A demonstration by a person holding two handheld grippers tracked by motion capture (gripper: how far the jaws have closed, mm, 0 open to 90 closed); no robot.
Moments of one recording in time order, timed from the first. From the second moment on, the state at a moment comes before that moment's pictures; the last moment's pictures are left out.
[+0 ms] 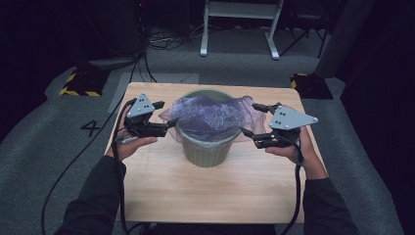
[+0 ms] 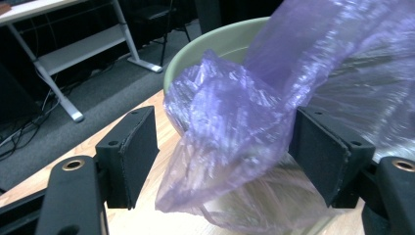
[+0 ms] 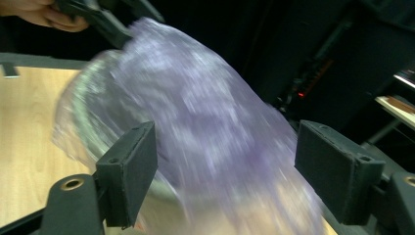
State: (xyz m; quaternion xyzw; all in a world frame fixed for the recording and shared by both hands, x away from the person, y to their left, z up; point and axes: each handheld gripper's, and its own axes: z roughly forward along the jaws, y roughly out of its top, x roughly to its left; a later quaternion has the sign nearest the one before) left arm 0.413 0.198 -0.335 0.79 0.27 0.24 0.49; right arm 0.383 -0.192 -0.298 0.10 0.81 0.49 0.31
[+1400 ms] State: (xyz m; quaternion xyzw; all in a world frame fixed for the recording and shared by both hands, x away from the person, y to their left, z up) left arm 0.407 0.199 -0.389 0.81 0.28 0.20 0.47; right arm 0.409 -0.165 -0.290 0.12 0.82 0.48 0.27
